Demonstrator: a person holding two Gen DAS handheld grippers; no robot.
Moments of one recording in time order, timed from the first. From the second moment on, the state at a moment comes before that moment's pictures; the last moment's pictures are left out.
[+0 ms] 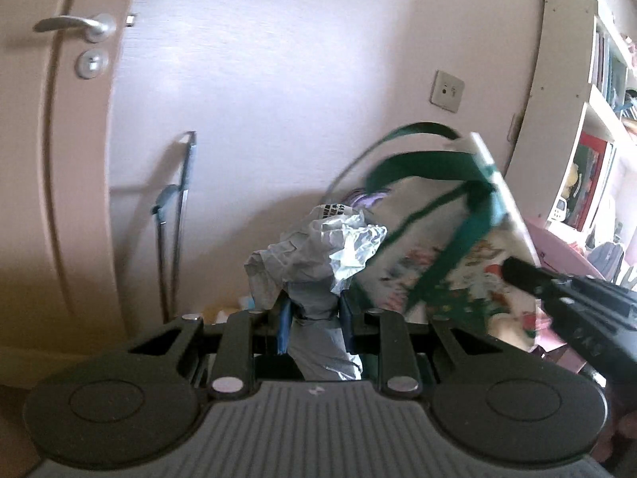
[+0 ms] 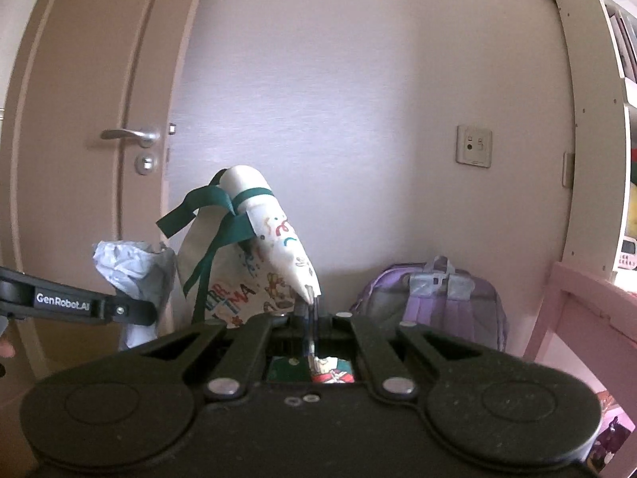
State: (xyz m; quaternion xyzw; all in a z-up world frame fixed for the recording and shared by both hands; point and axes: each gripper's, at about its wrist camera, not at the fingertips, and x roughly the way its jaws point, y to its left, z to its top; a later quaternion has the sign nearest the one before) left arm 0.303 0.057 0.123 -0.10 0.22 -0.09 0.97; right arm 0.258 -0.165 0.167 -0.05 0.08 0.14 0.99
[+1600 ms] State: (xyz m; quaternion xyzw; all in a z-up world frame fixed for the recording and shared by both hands) left arm 0.396 -0.015 0.038 -0.04 0.42 -0.06 0.91; right arm 0.317 -0.171 0.085 -0.06 0.29 0.19 0.94
